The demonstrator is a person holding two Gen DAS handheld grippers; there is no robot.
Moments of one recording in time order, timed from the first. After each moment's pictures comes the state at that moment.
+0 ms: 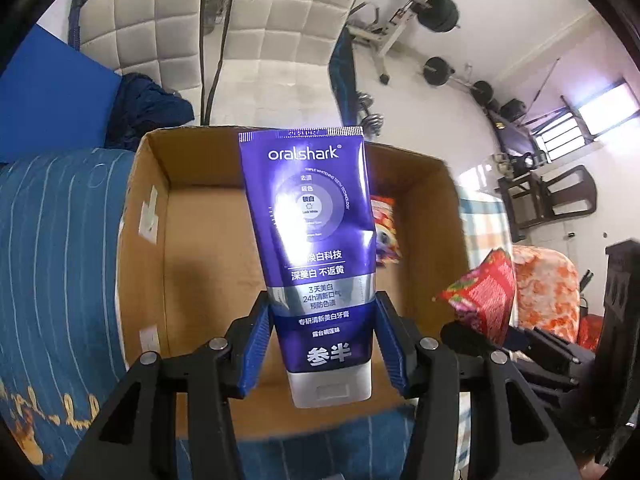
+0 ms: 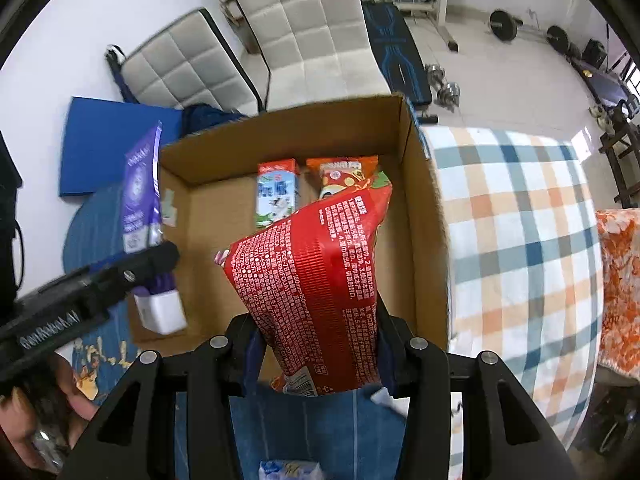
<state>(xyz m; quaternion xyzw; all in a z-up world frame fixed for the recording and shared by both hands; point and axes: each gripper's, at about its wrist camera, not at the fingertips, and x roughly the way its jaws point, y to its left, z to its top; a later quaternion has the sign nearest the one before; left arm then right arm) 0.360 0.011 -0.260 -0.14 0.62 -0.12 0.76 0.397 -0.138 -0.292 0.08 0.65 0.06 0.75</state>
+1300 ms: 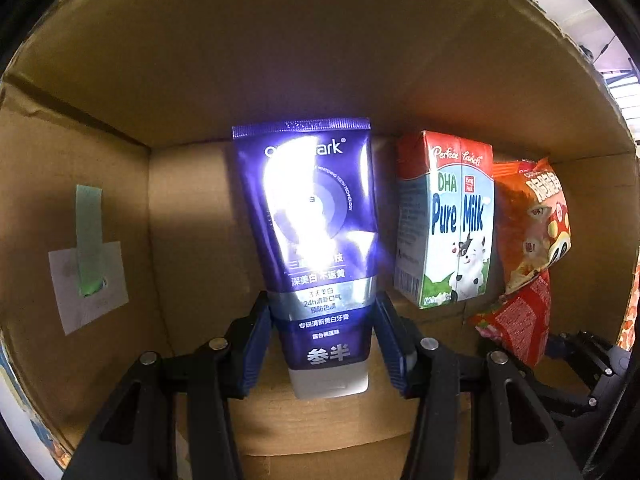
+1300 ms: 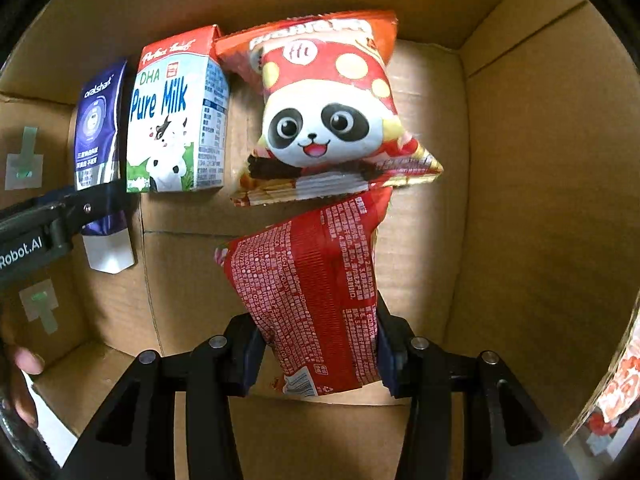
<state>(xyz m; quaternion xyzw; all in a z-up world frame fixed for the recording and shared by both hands) 0.424 0.011 -0.395 -0.06 0.74 -0.06 0.67 0.454 -0.093 -0.474 -0.01 0.78 0.05 0.62</state>
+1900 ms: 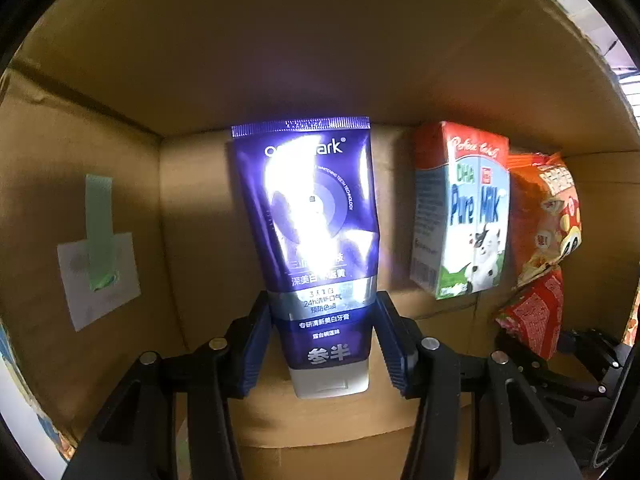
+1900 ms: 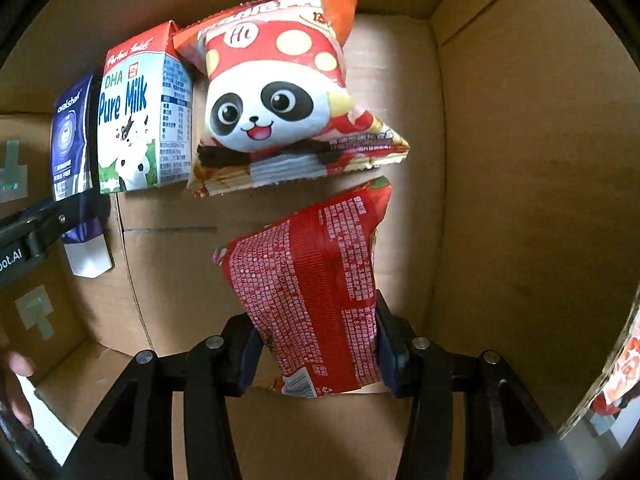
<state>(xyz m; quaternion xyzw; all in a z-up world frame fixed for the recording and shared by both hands) 0.444 0.005 -0.411 -0.05 0.76 -0.05 0.65 0.450 -0.107 -0.493 0.00 0.80 0.02 0.59</state>
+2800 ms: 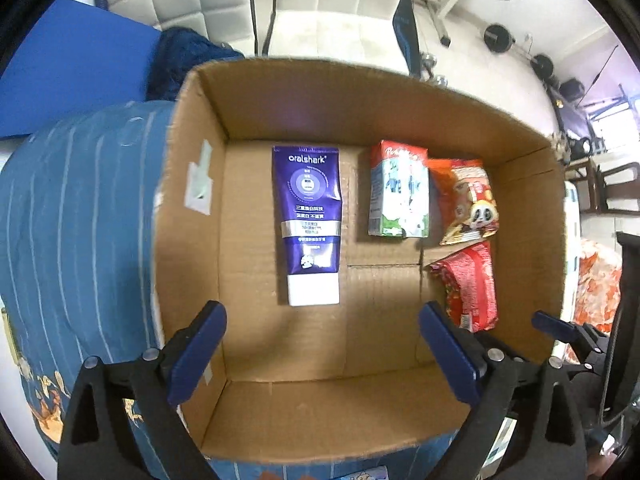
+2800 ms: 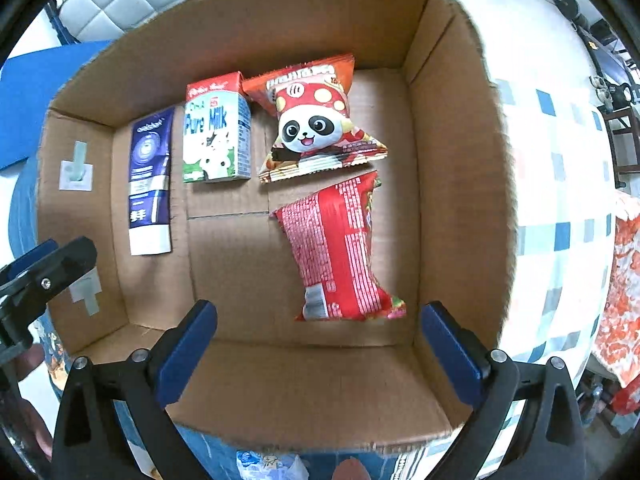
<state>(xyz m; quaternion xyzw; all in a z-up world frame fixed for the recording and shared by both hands) 0.385 0.001 -0.308 -0.10 0.68 -0.04 0.73 0.417 -0.107 -0.391 0.03 0.75 0.03 0.66</state>
